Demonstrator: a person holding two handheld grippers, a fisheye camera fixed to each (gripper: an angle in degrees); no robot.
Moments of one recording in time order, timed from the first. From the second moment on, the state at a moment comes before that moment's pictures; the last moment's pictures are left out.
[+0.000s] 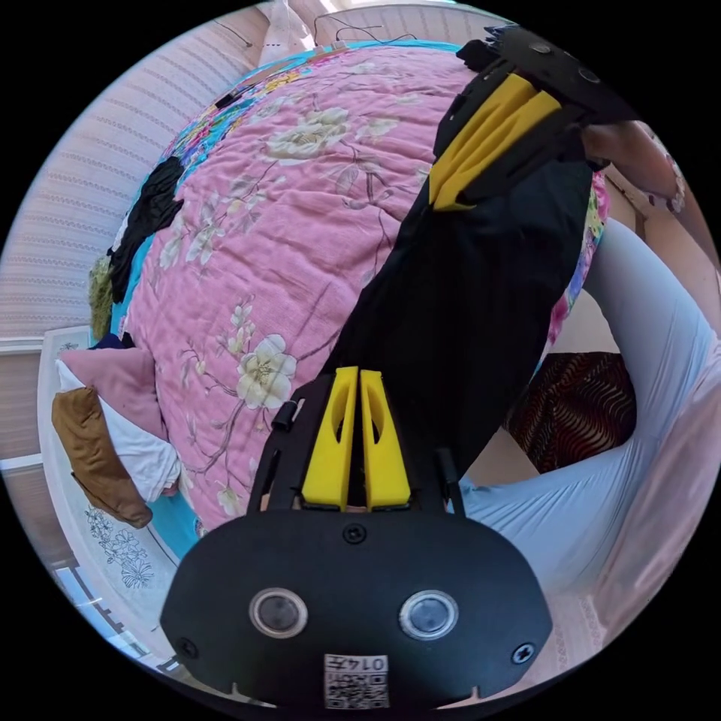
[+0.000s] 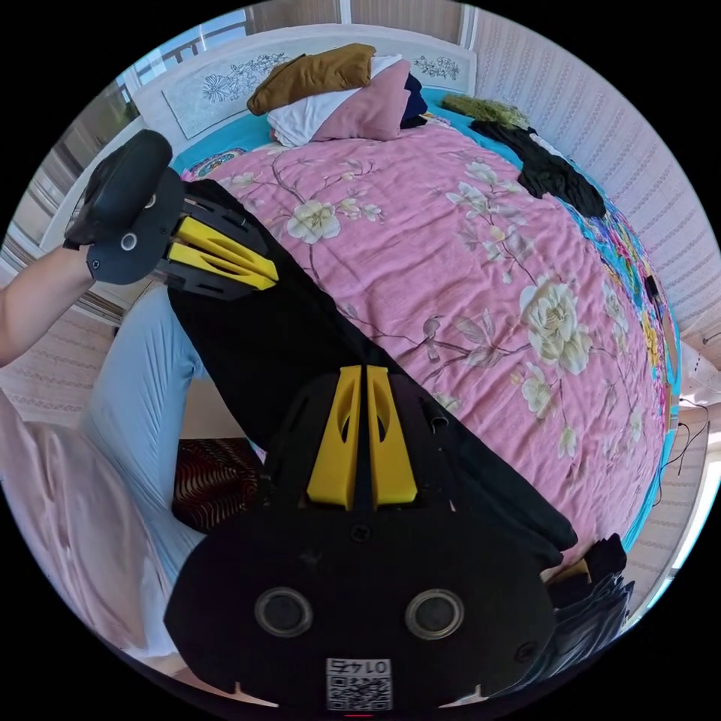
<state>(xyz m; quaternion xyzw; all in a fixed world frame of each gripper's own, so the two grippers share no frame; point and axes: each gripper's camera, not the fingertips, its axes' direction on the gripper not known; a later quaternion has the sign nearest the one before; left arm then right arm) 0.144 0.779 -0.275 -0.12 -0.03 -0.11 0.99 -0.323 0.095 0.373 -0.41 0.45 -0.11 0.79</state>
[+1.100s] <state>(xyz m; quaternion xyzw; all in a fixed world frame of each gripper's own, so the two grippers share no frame) 0.128 0.740 -0.253 -0.13 0.04 -0.16 0.98 -0.242 0.098 0.472 -0.49 0.49 -0.03 0.72</state>
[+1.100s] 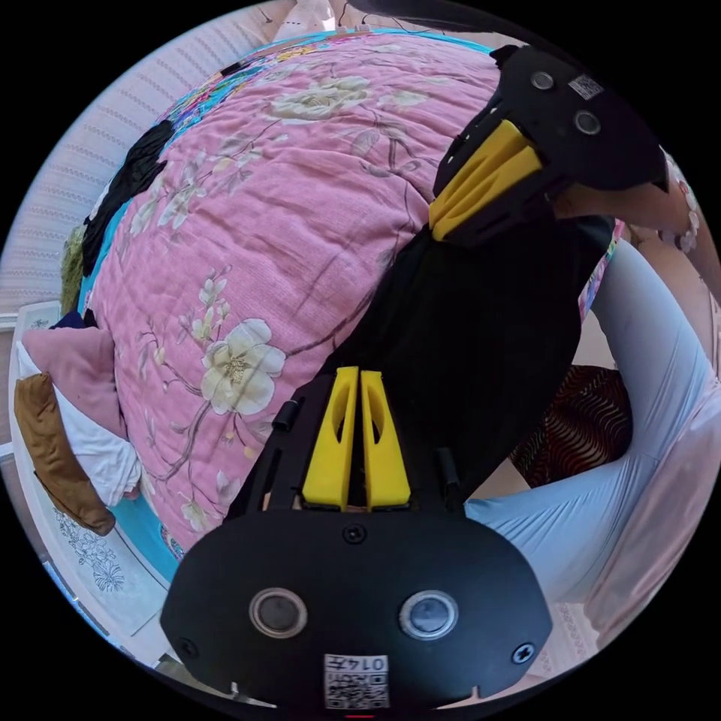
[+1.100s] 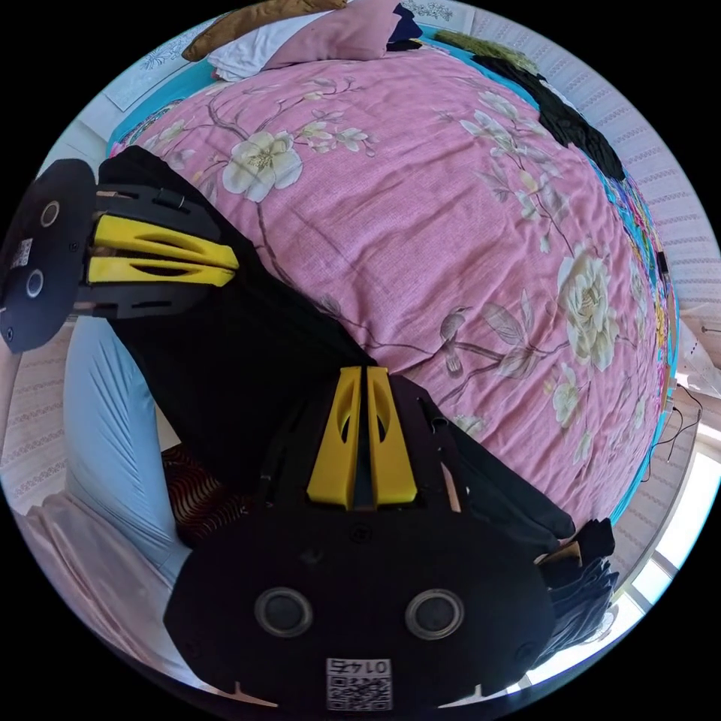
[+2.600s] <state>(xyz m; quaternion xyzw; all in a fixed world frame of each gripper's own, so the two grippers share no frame) 0.273 0.454 -0.402 -0.02 0.03 -0.03 1.00 -0.266 0.650 -0.183 0.31 0.48 0.33 0.75</state>
